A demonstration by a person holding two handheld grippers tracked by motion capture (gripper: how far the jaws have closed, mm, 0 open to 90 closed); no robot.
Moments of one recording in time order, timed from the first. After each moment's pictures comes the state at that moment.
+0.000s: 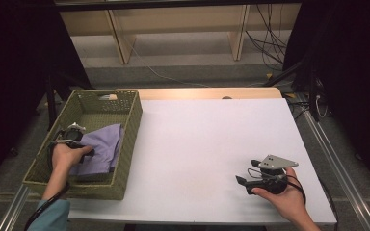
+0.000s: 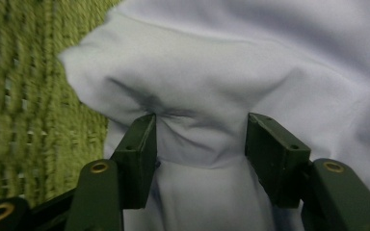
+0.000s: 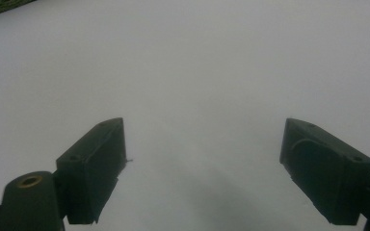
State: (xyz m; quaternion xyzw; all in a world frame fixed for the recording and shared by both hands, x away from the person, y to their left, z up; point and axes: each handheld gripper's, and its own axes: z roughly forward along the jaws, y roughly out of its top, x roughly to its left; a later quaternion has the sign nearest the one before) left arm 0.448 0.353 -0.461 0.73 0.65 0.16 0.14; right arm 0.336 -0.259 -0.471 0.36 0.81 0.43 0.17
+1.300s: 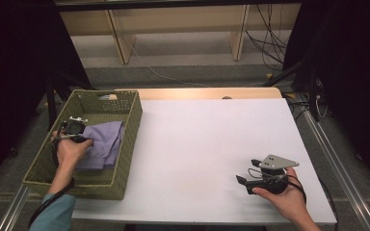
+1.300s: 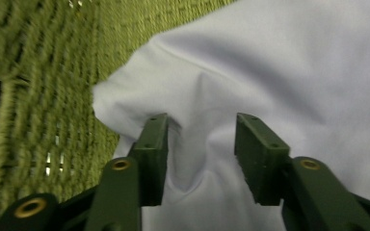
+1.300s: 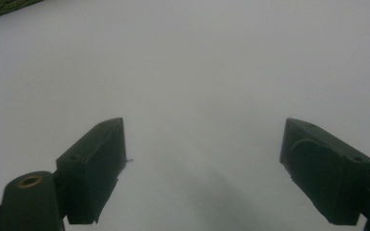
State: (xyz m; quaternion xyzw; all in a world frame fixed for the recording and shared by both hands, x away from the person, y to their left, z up) left arm 0.461 0.339 -0.444 0.72 0.62 0.27 0.16; right arm 0.336 -0.260 -0.469 0.36 0.81 0.43 0.18
